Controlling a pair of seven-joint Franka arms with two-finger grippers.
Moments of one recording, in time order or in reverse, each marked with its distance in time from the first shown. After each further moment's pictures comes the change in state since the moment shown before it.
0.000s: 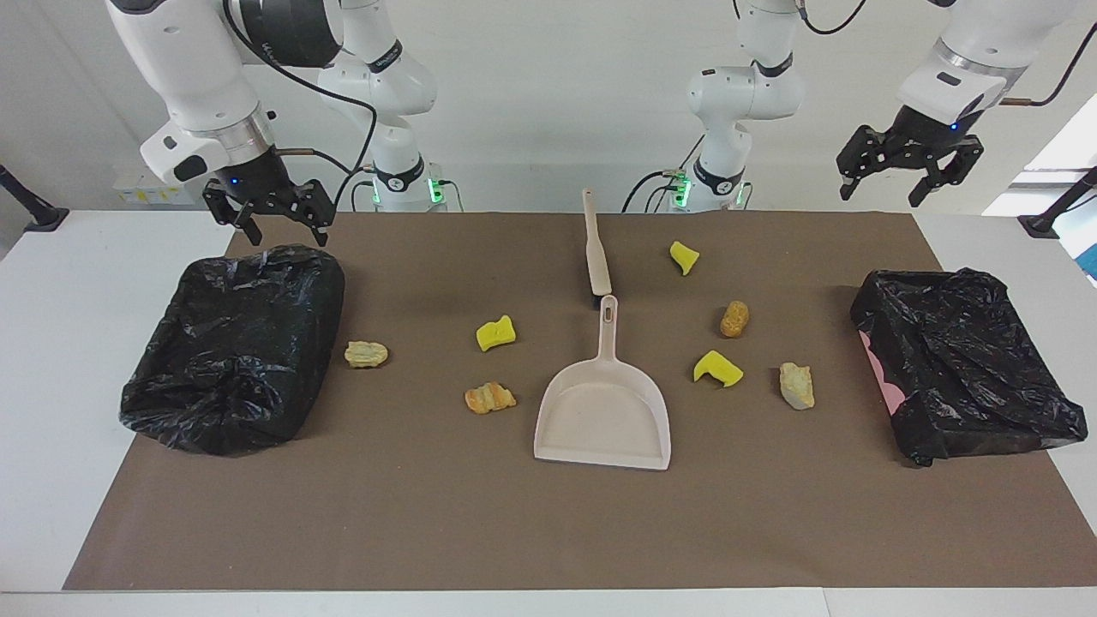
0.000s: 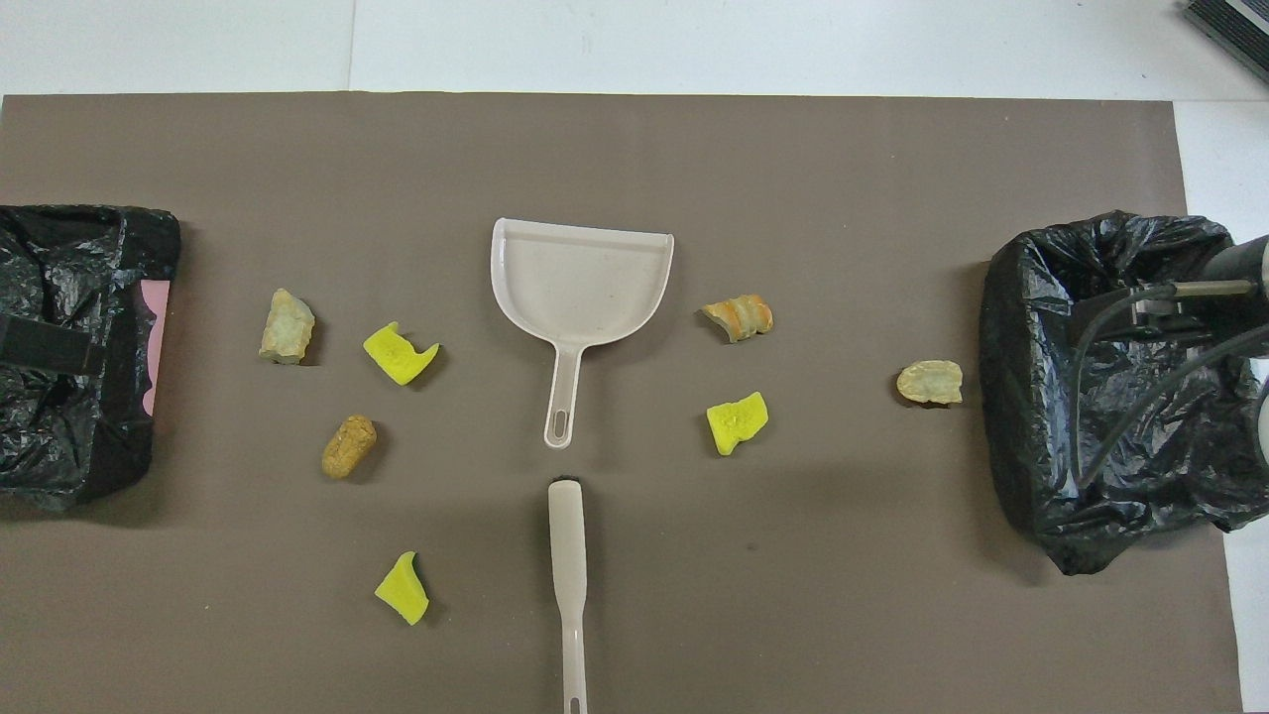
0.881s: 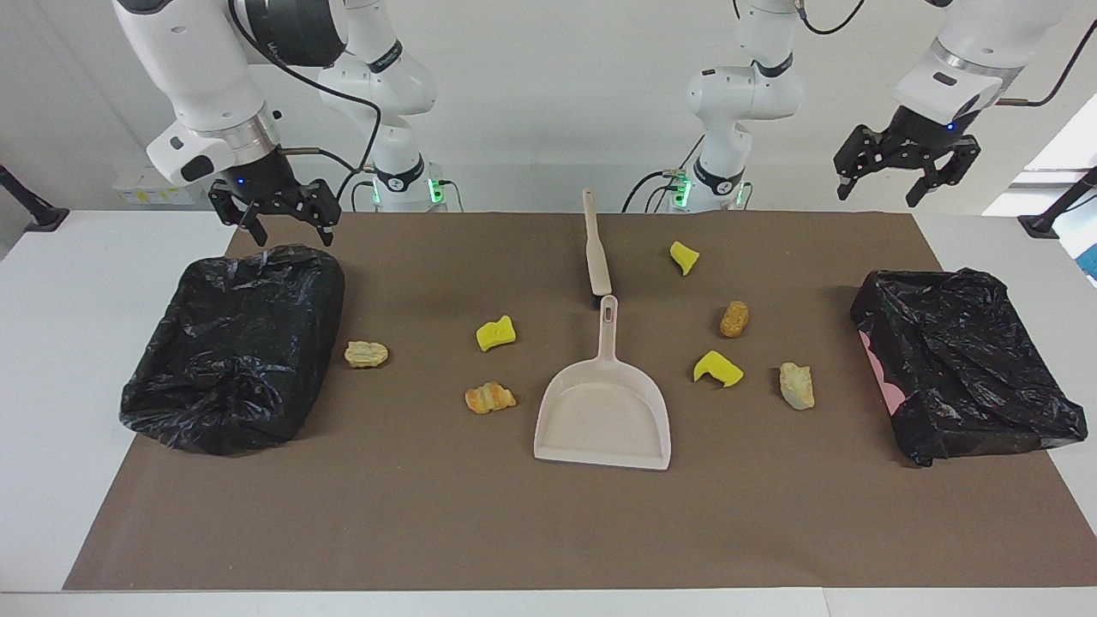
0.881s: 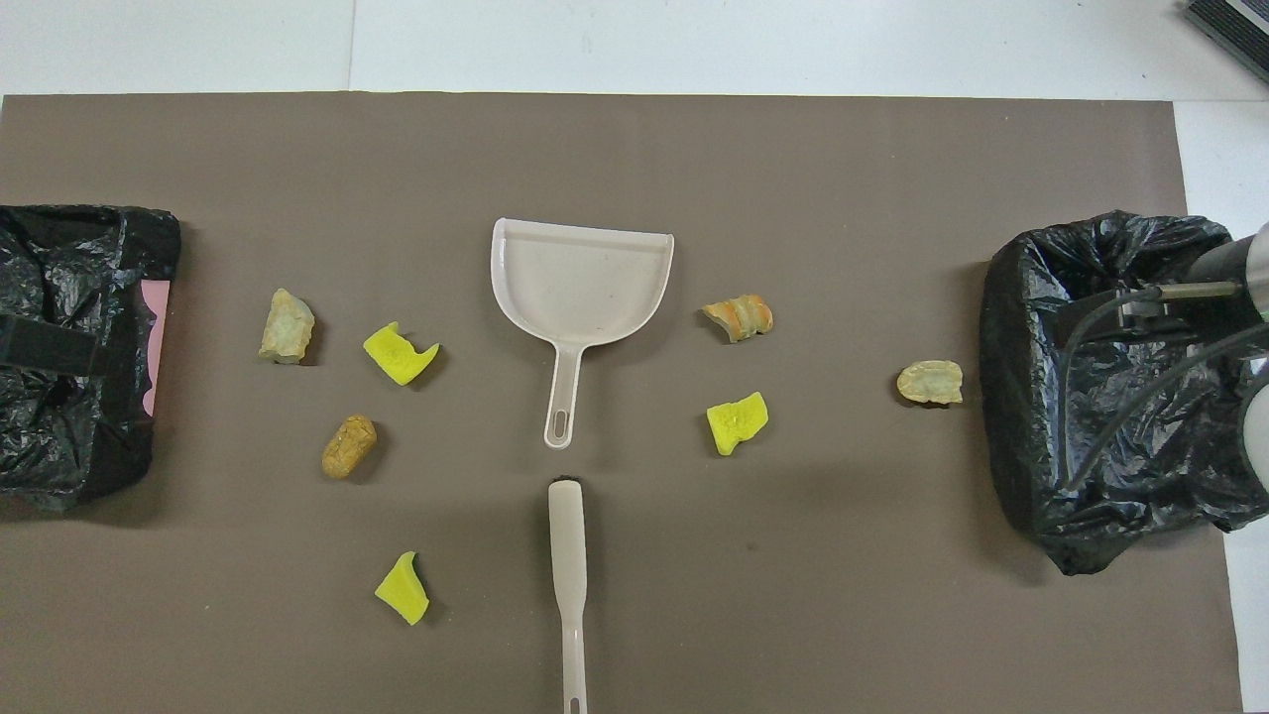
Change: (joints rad) left arm 0.000 0.000 -0.006 0.000 0.000 -0.001 0.000; right arm 0.007 0.000 0.000 0.000 0.006 0.000 0.000
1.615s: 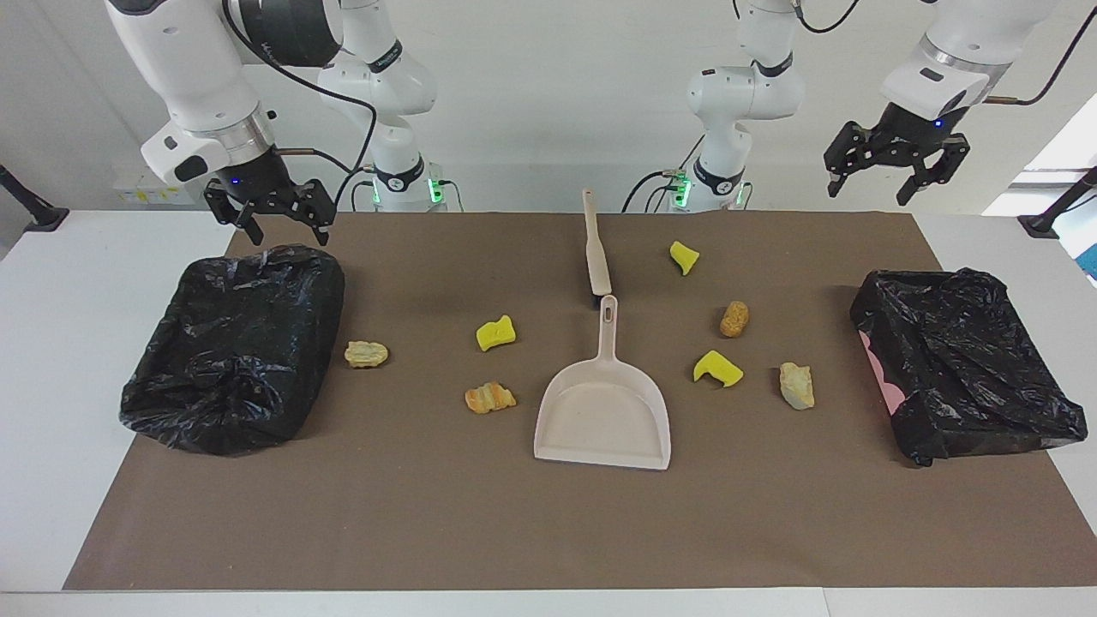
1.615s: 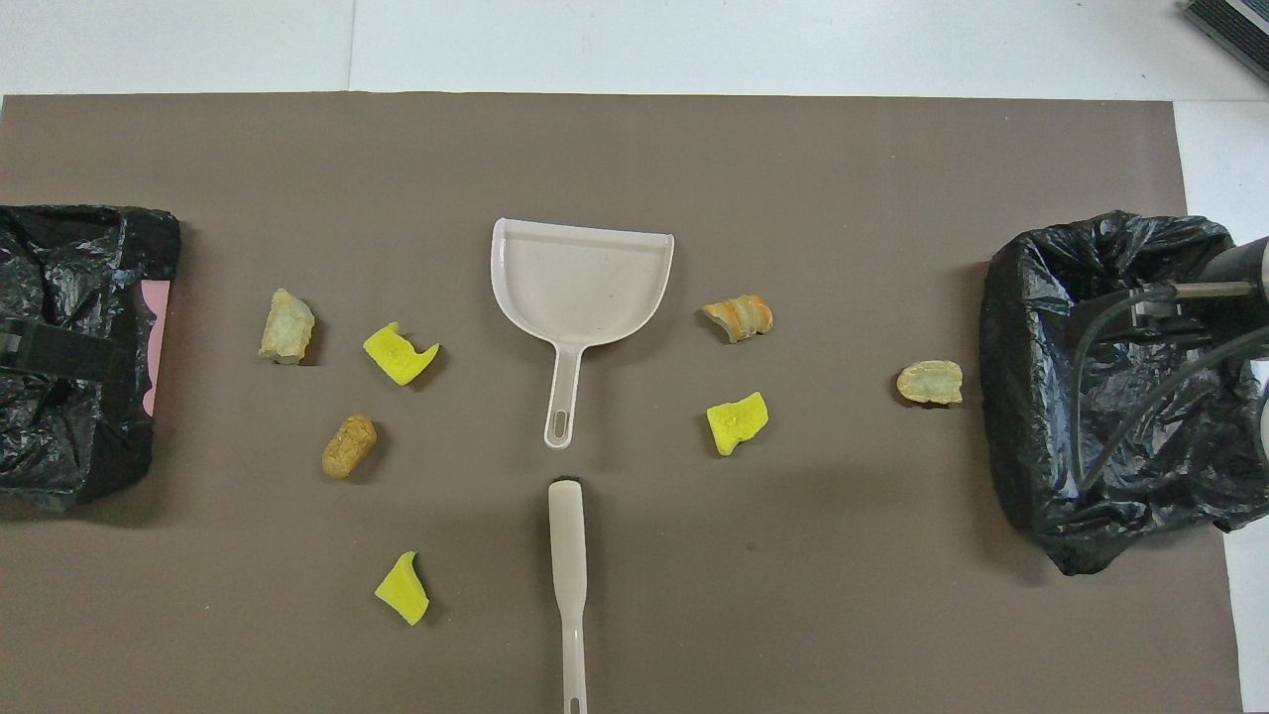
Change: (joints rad) left arm -0.013 -0.013 -0.024 -0.010 -0.014 0.001 0.000; right arm -0.001 0.000 -0.008 0.000 0.000 -0.010 0.000
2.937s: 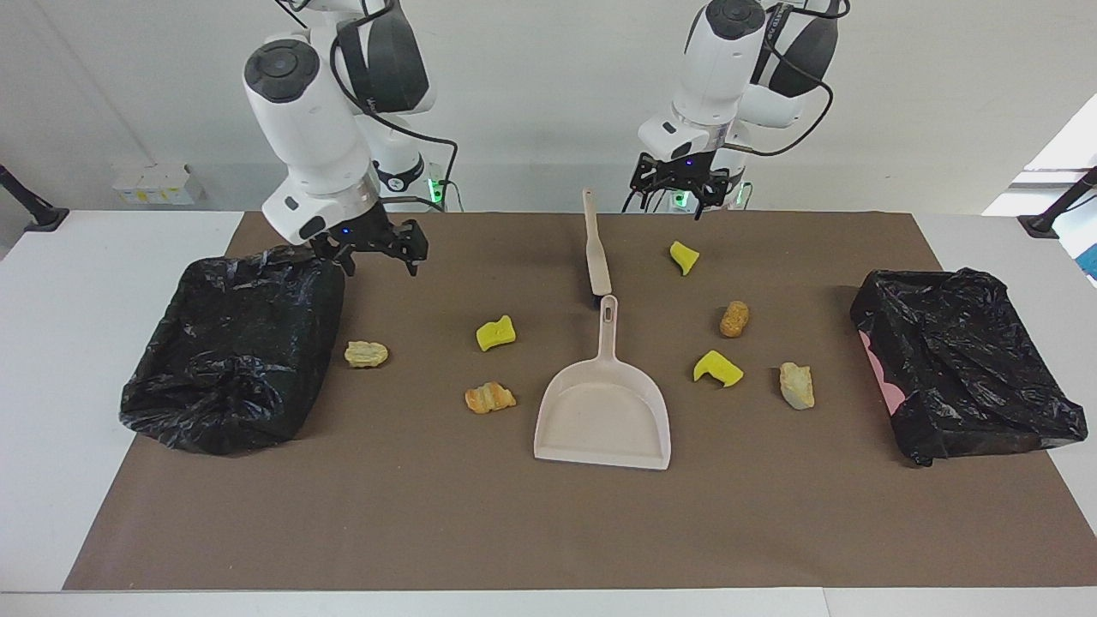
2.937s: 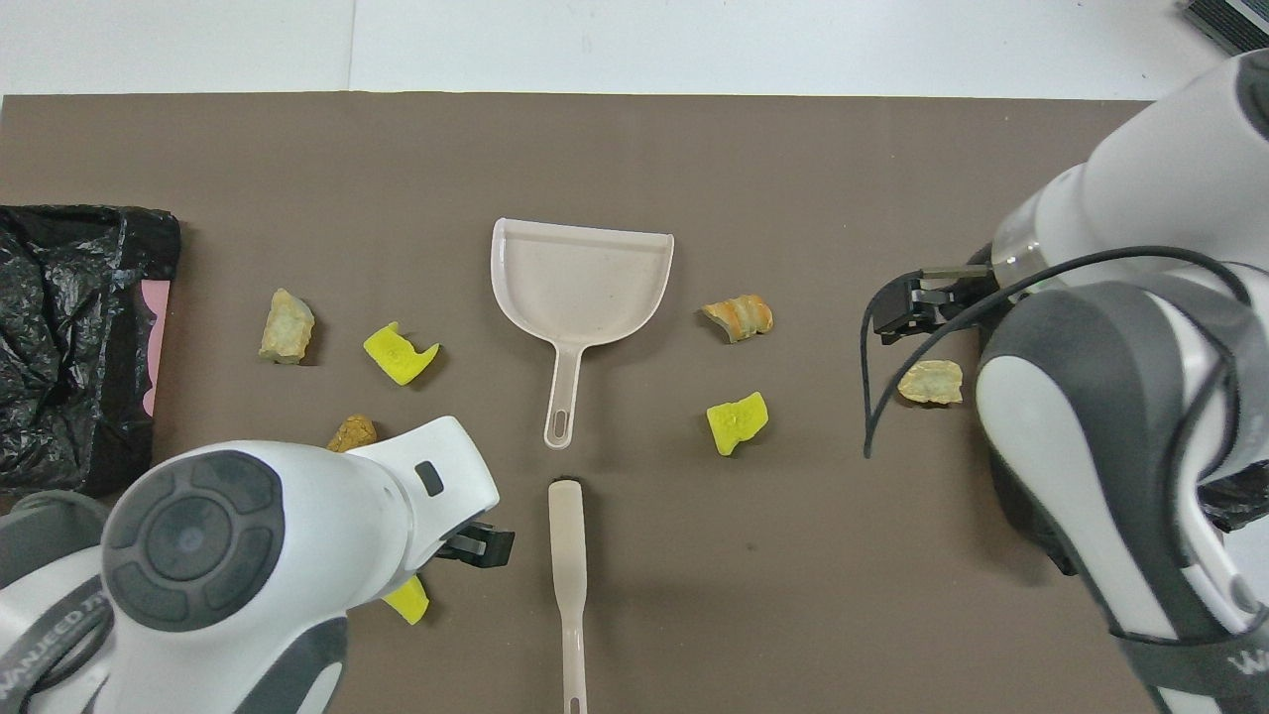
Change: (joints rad) left arm -0.486 -0.212 -0.013 -0.630 -0.038 0.368 -0.404; right arm 0.077 0.172 0.176 0.059 0.010 0.040 0.240
